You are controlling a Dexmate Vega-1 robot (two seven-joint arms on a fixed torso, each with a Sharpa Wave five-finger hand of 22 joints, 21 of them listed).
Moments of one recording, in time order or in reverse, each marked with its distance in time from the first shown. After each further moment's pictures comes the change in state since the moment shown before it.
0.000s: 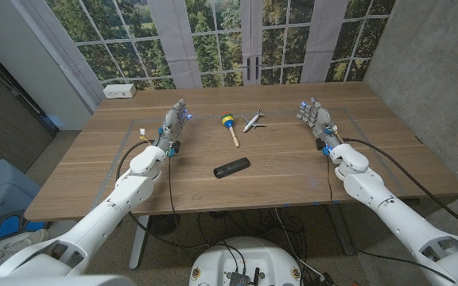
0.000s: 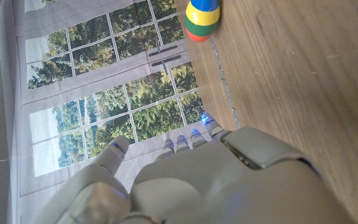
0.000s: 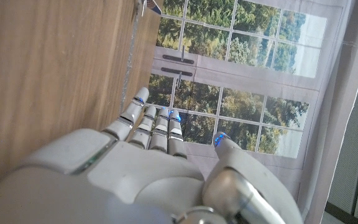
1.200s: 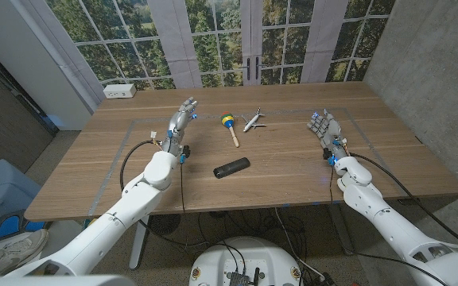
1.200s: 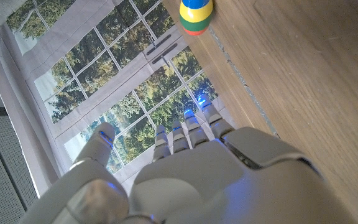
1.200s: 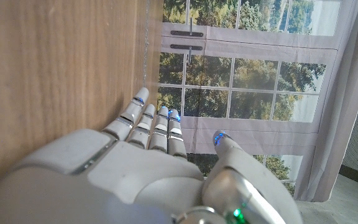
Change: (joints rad) left arm 0.099 0.043 0.045 -0.227 0.375 0.064 0.350; left_hand 0.076 -0.043 -0.020 -0.268 -0.049 0.213 -0.041 0.023 0.009 0.208 0.021 0.032 0.005 0.290 0.028 0.029 0.000 0.256 0.095 0.000 0.009; right arm -0.023 0.057 0.041 0.105 0.058 0.085 0.018; right_hand 0.008 -0.008 0.010 -0.050 0.000 0.024 0.024 0.003 -0.003 0.036 0.036 0.007 -0.003 0.028 0.029 0.000 -0.021 0.014 0.043 -0.019 0.000
